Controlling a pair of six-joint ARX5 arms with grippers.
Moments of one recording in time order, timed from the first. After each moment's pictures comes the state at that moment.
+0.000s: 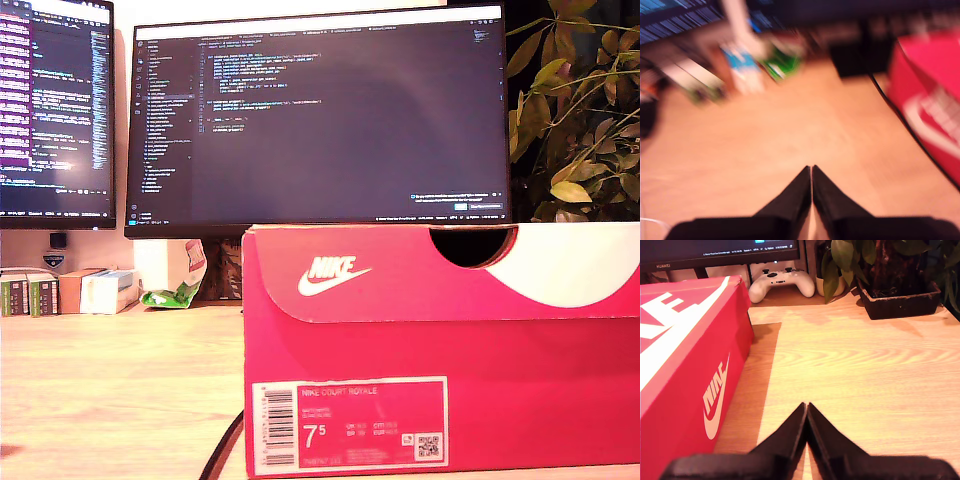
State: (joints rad) left arm -0.26 0.35 0.51 -0.51 -0.11 -0.05; right arm -0.02 0.01 0.08 -0.36 -0.10 0.05
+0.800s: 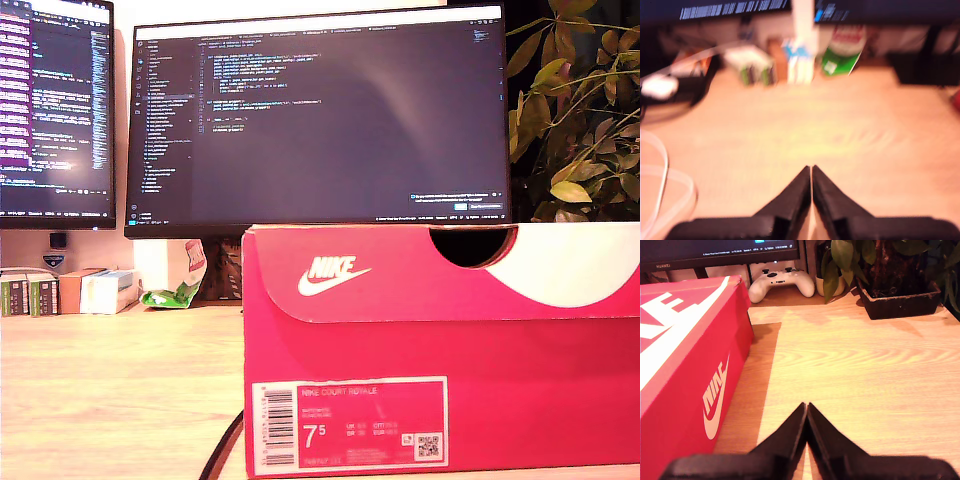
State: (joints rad) left arm -0.06 0.07 0.08 -0.31 -0.05 -0.08; right arm -0.02 0.01 0.08 -0.36 -0.10 0.05
